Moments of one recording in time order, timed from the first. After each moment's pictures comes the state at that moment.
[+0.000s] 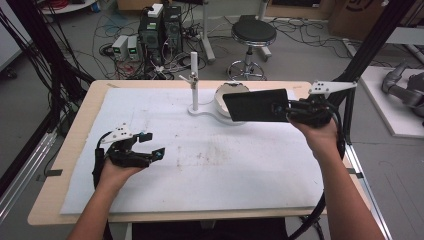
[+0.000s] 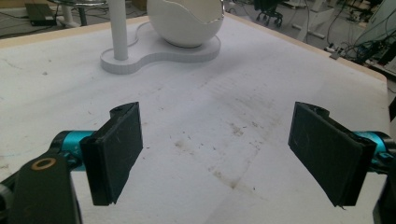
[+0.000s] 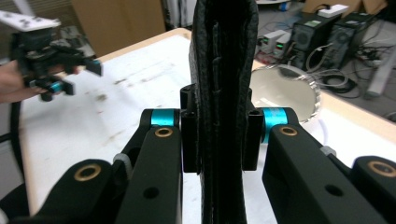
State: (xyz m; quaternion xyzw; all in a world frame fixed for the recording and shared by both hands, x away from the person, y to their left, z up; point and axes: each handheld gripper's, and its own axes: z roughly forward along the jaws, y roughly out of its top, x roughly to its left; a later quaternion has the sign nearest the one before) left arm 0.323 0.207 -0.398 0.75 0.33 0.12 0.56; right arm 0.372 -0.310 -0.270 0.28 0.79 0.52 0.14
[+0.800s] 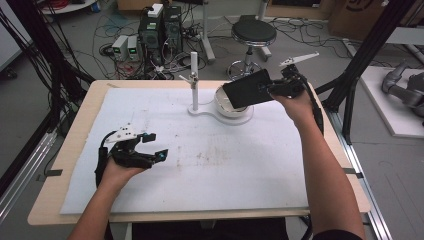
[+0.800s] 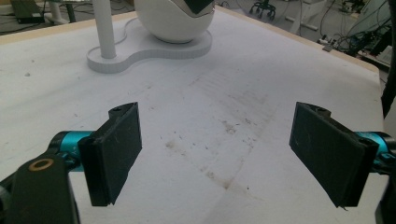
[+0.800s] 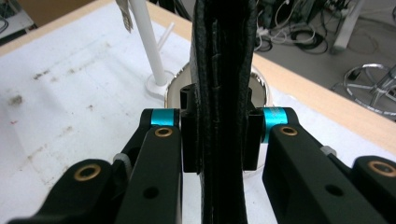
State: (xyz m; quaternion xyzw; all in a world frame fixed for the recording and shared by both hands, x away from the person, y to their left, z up) left arm 0.324 0.200 -0.398 0.76 0.31 0.12 0.55; right arm 0.473 -0.274 -0.274 0.36 0.82 0.42 0.14
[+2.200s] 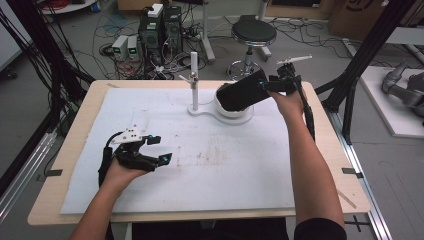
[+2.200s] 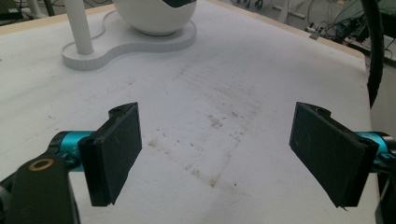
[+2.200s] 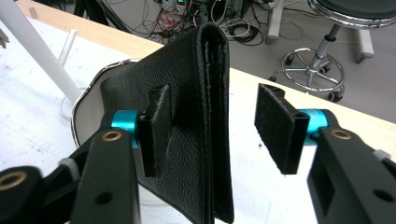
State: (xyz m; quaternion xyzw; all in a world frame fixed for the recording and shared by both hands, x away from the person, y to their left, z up) left arm 0.324 0.191 -0.400 0.78 0.29 0.10 0.55; right arm 0.508 -0.275 -0.302 0.45 0.77 0.39 0.22
